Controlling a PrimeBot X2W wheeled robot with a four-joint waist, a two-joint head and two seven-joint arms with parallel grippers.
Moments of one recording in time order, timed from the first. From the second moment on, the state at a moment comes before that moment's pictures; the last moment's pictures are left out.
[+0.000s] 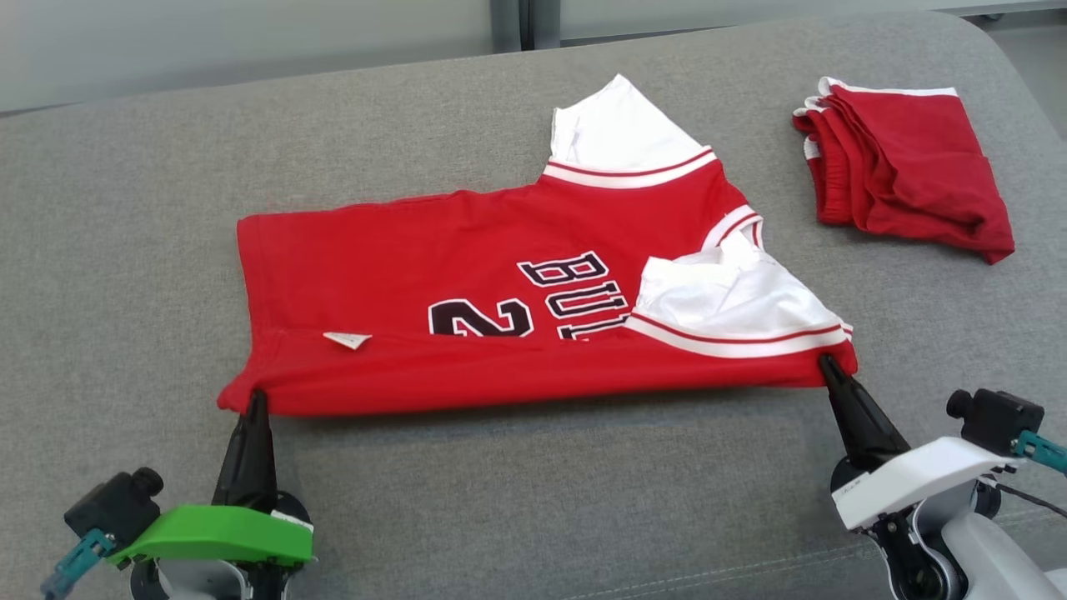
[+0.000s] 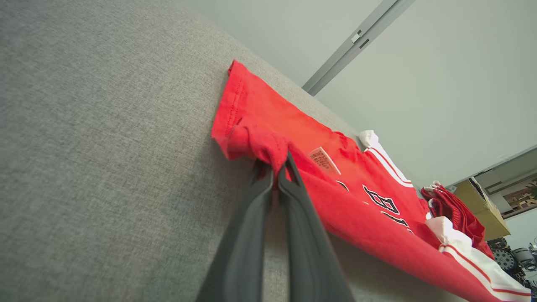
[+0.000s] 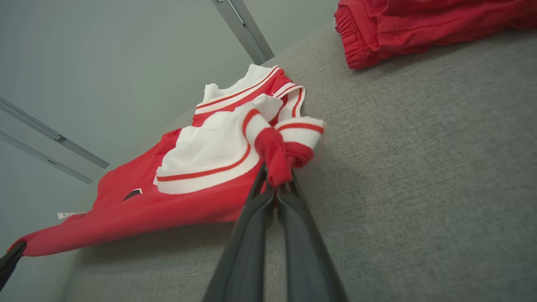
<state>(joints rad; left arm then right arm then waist) -0.03 0.06 -0.13 0.21 -0.85 -0.04 -0.24 -0.07 -0.26 0.34 0.31 0.82 0.12 -0.25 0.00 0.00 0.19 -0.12</state>
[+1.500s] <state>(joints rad) 0.06 0.16 -0.13 0.22 -0.78 0.05 -0.19 0.05 -0.37 0.27 0.37 0.79 0.07 -0.23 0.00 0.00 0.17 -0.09</state>
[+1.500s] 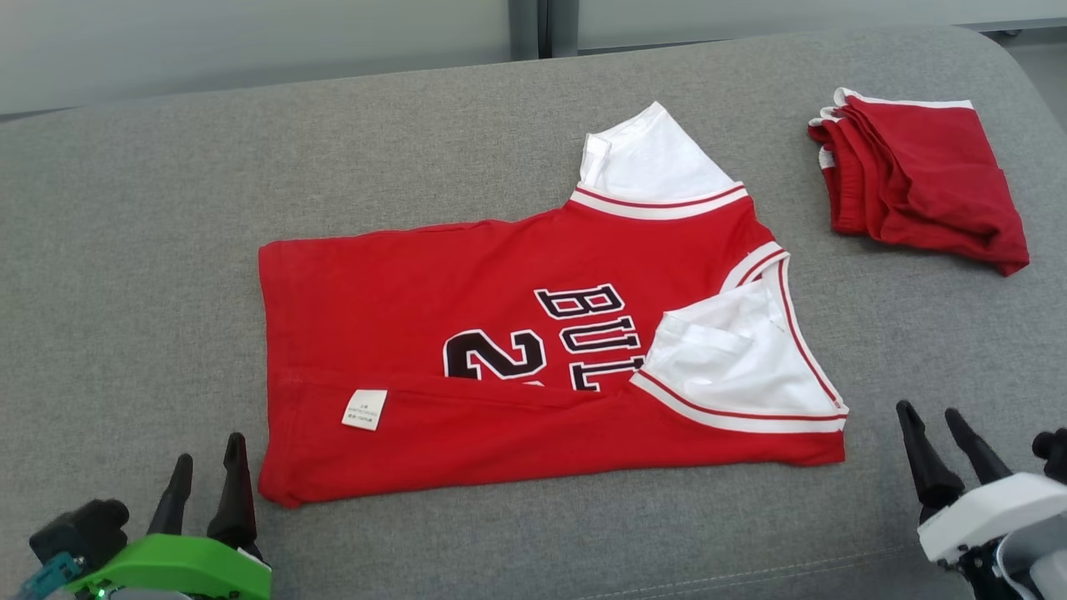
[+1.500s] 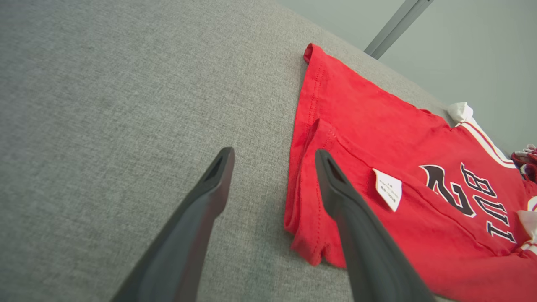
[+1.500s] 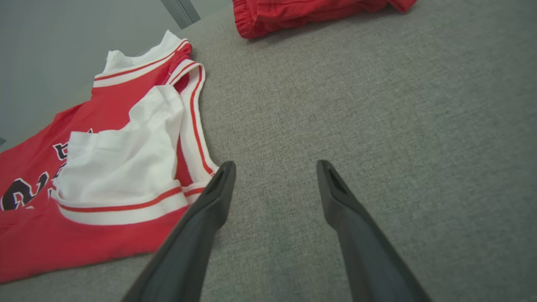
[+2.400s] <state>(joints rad) -0.53 0.24 -0.23 0.39 -0.62 0.10 0.10 -0.31 -0.44 0.38 0.11 0.64 0.10 -0.15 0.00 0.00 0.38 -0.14</state>
